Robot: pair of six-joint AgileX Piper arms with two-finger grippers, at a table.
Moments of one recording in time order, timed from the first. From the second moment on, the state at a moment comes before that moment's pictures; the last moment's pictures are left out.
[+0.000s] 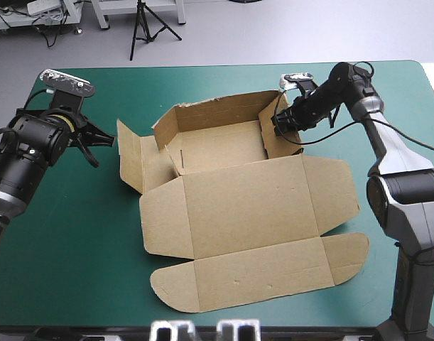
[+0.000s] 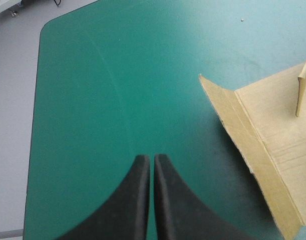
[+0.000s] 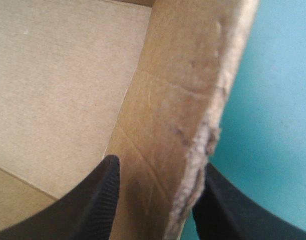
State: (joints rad) left arm -0.21 1.31 -1.30 0.40 0.85 -0.08; right arm 0.15 2.14 -1.99 0.45 1.19 -0.41
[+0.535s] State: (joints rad) left arm 0.08 1.32 -1.30 0.04 0.90 0.10; right arm 0.15 2.05 -2.27 0.44 1.23 -0.29
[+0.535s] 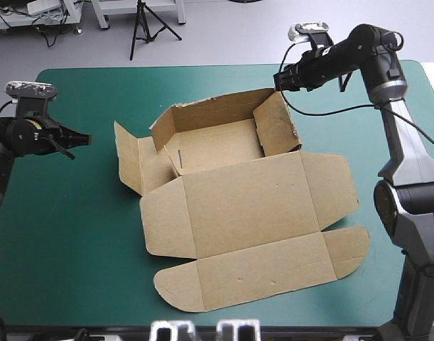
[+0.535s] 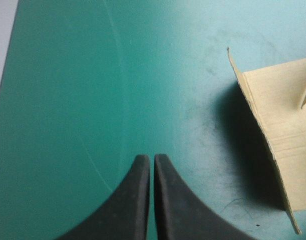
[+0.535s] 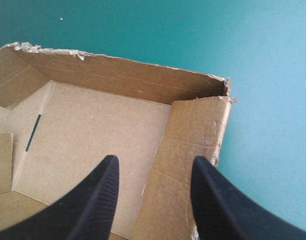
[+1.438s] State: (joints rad) left arm 0.41 1.41 -1.30 -0.49 1.09 0.36; right arm 0.15 2.08 -2.04 0.39 1.23 -0.30
